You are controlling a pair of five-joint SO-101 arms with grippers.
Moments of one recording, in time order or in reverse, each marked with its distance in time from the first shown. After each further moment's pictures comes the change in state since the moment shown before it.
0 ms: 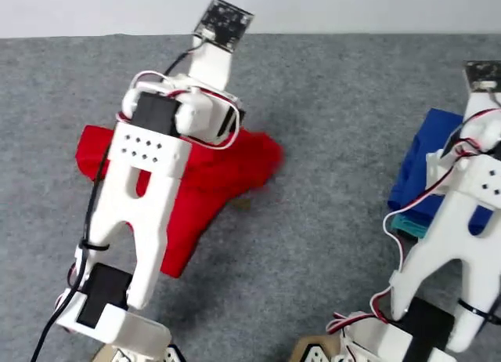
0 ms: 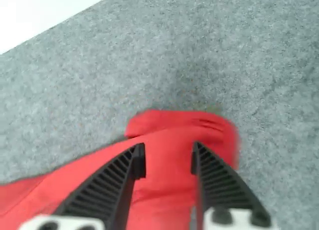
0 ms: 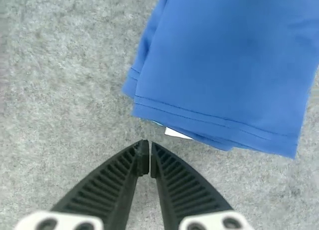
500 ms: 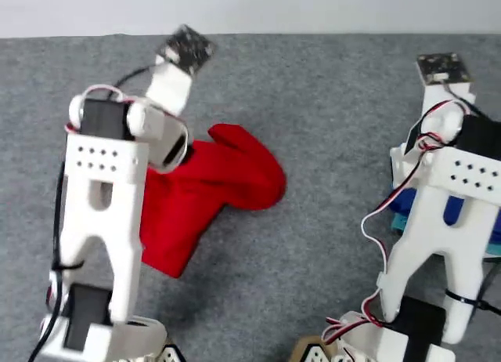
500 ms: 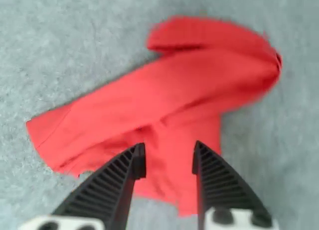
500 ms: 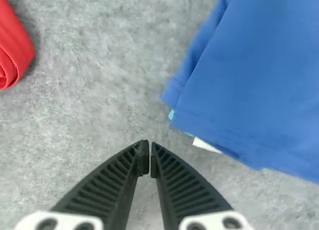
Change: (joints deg) left arm -8.2 -9.1 7.4 16.3 -17.5; right arm -8.6 0.0 3.0 0.0 -3.5
